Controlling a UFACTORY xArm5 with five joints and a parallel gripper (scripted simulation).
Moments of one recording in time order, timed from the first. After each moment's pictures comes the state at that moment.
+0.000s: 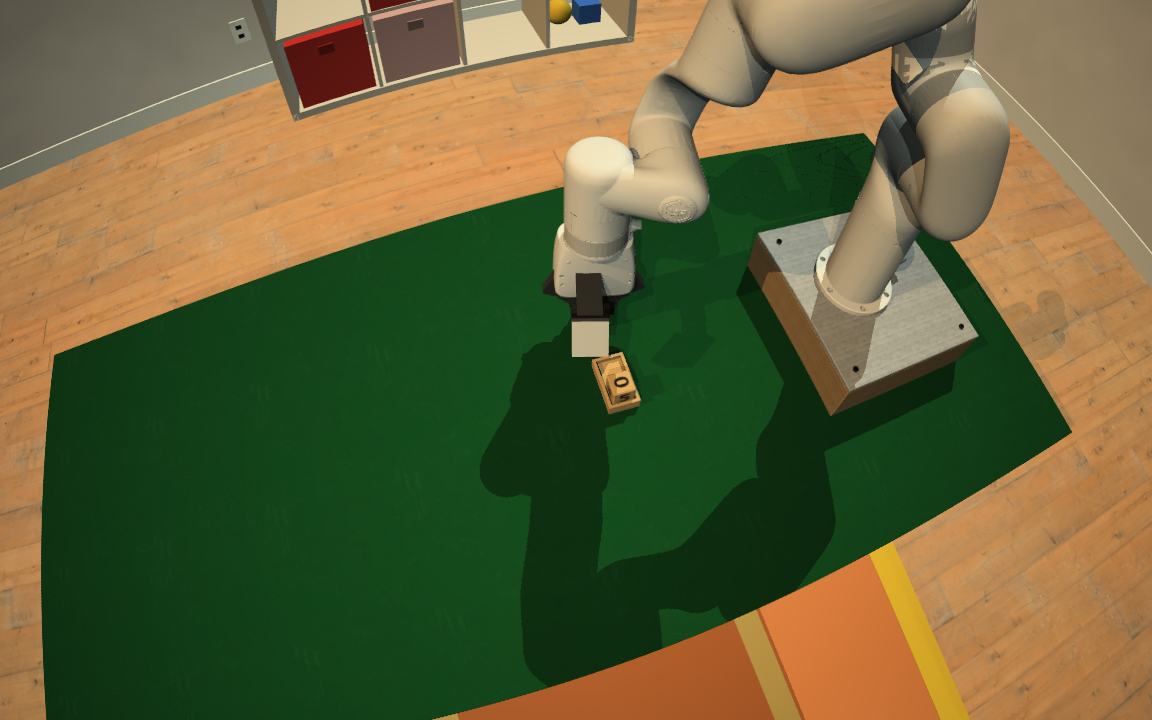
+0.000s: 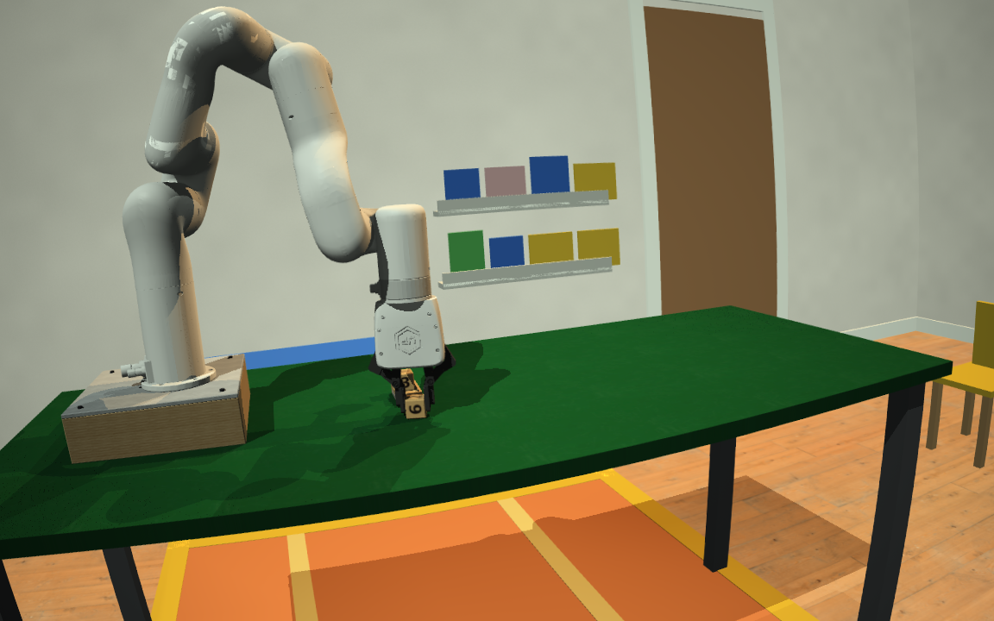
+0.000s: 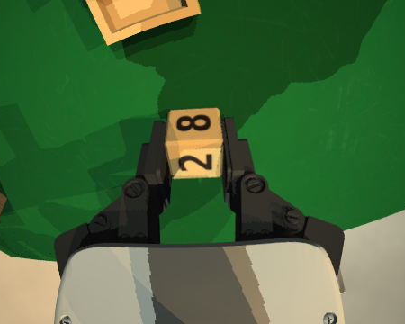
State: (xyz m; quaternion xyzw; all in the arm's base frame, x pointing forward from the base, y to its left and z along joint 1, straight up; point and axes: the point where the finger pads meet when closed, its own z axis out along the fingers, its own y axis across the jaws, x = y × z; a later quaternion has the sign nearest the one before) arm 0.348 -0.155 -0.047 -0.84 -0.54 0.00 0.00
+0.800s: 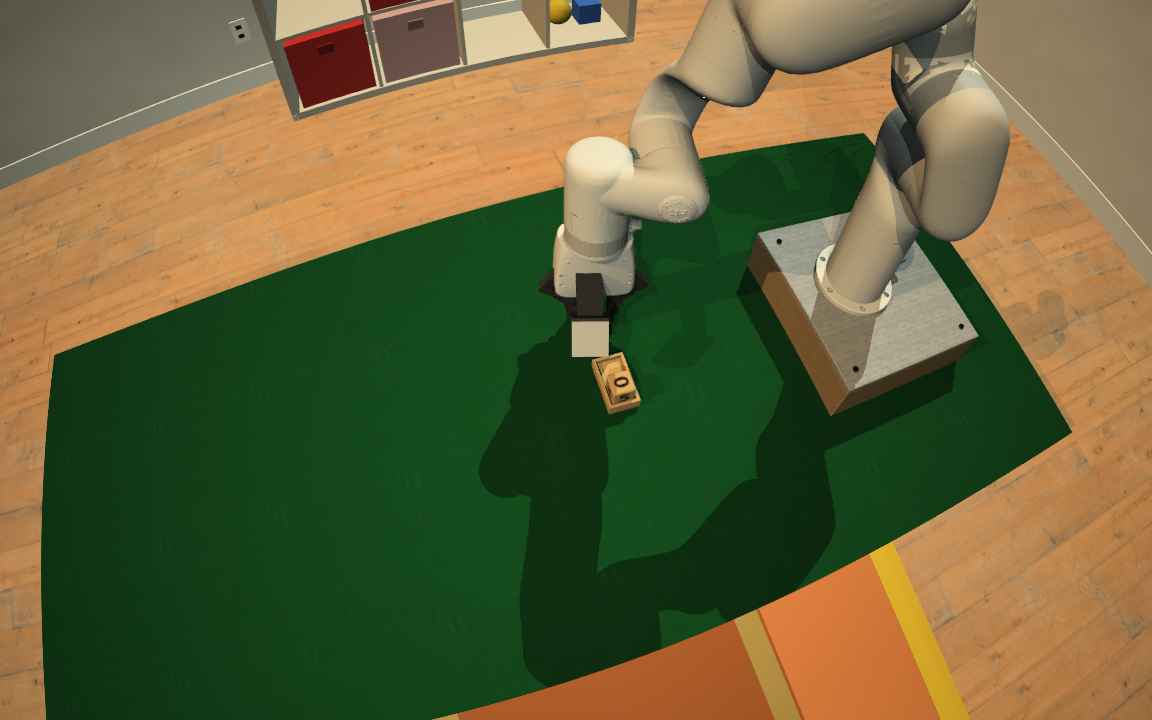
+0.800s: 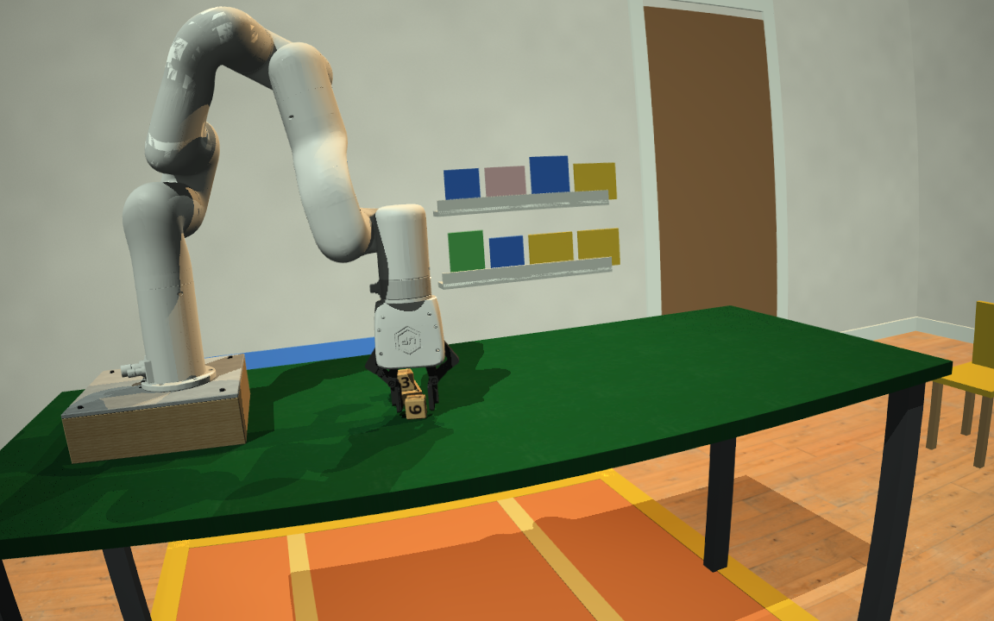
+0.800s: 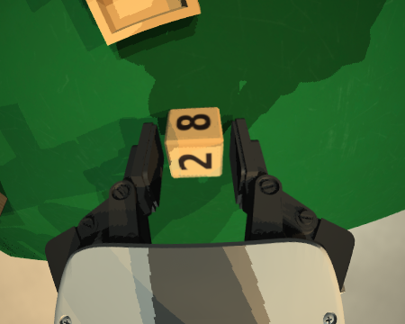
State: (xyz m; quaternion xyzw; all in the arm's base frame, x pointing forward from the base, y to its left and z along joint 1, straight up) arm 0.348 -0.155 -0.047 -0.84 -0.54 0.00 0.00
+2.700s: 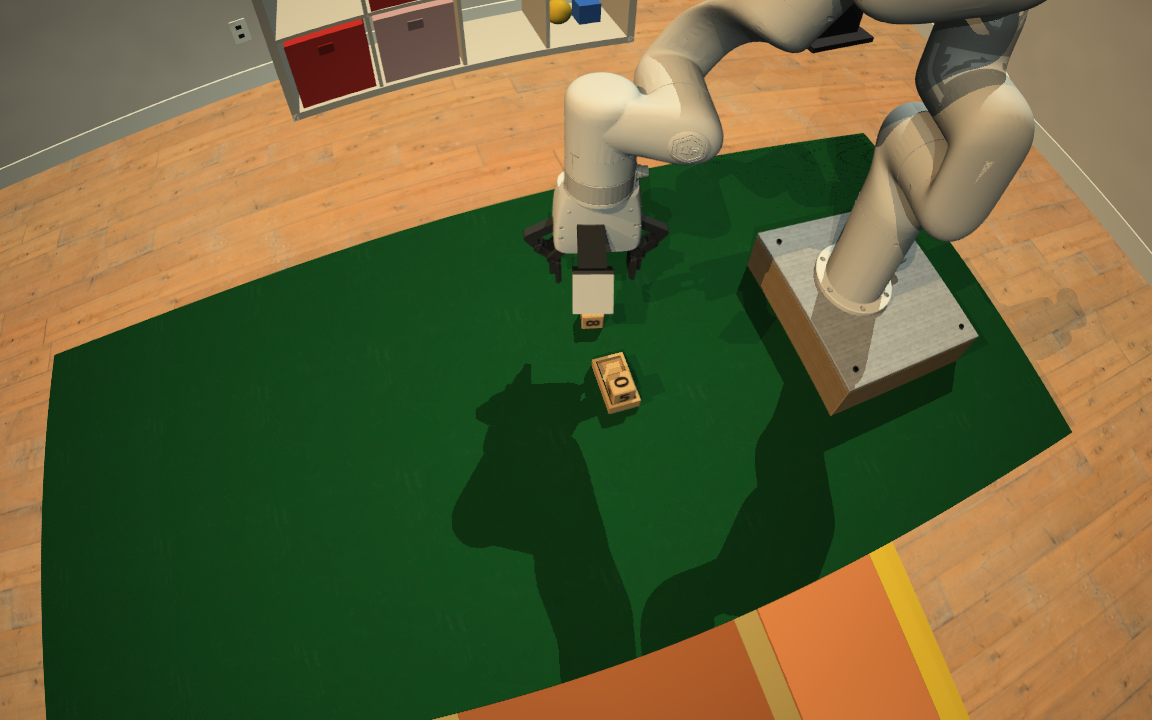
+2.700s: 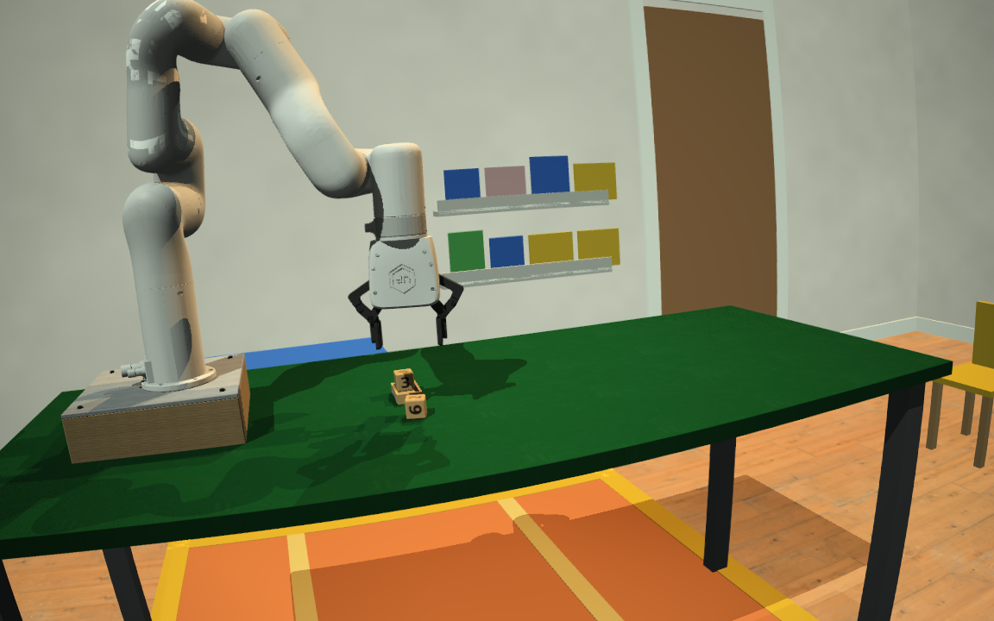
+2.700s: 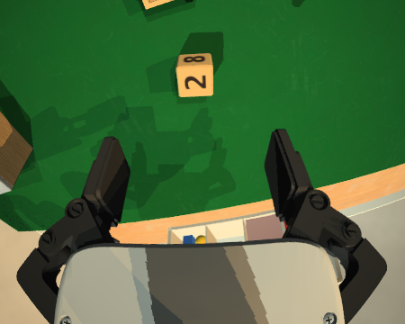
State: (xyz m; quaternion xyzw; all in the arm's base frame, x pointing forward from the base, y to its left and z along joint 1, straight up) arm 0.348 -0.155 0.042 -0.84 -0.54 0.00 0.00
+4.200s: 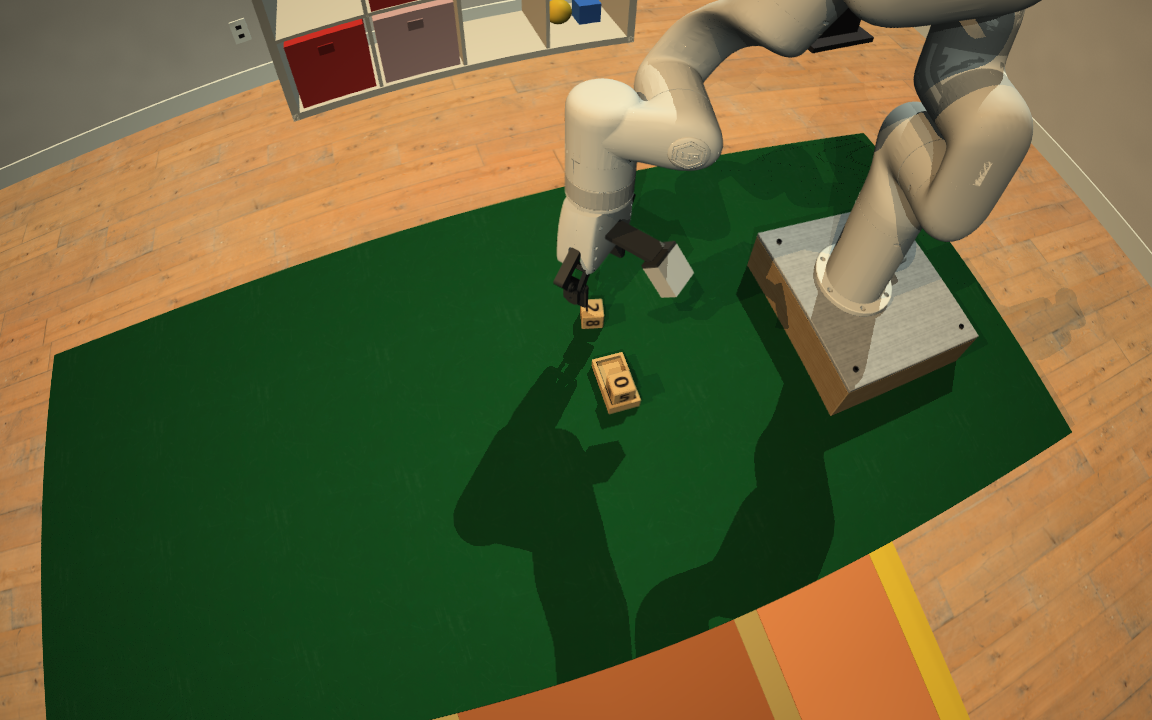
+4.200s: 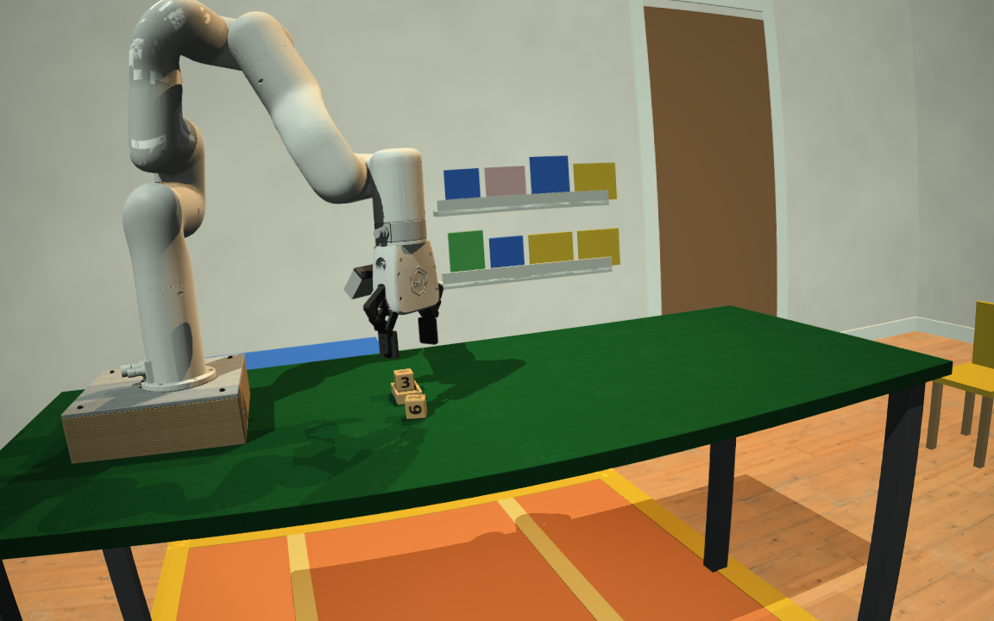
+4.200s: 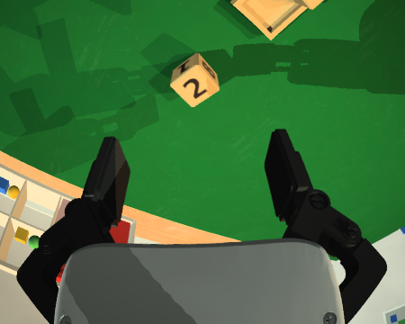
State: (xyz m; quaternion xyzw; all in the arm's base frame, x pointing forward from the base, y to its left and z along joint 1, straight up) arm 0.348 -0.154 0.034 -0.50 -0.87 0.00 0.00
